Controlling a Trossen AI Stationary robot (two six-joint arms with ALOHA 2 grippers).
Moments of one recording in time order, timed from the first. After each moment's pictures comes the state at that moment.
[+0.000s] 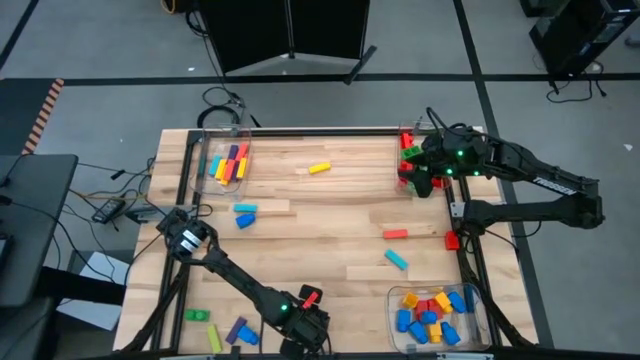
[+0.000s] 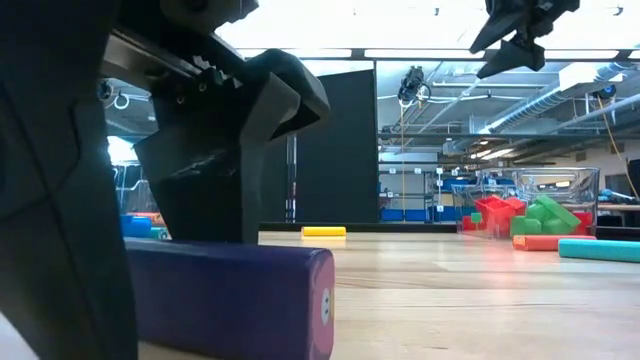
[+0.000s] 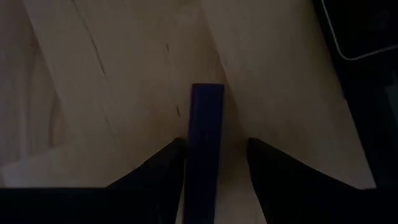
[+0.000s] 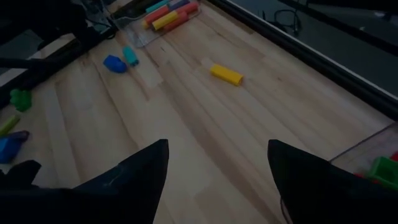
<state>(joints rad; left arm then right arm) -0.62 2.24 1.69 -0.65 -0.13 -0.26 -0.34 0.82 1.00 -0.84 0.01 0.37</state>
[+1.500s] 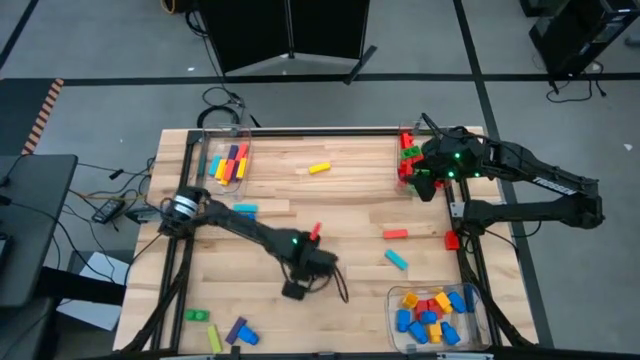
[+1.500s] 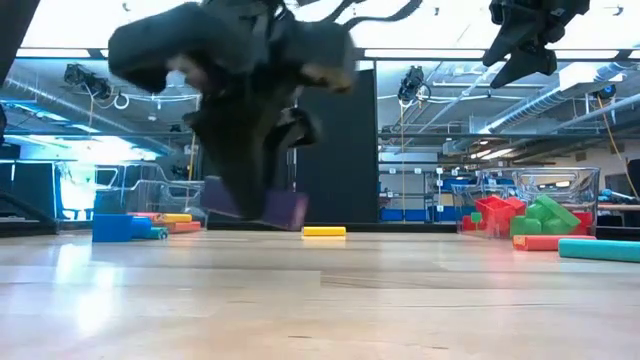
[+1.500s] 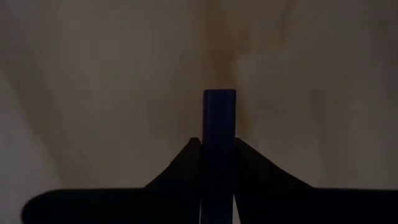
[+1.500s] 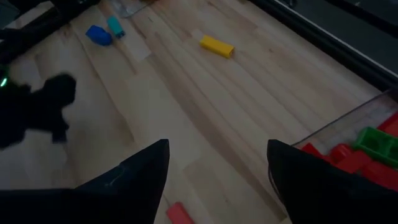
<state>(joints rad) -0.31 2.04 1.55 -0.86 0.01 -0.03 -0.34 0.82 0.99 -0.95 0.01 0.37</state>
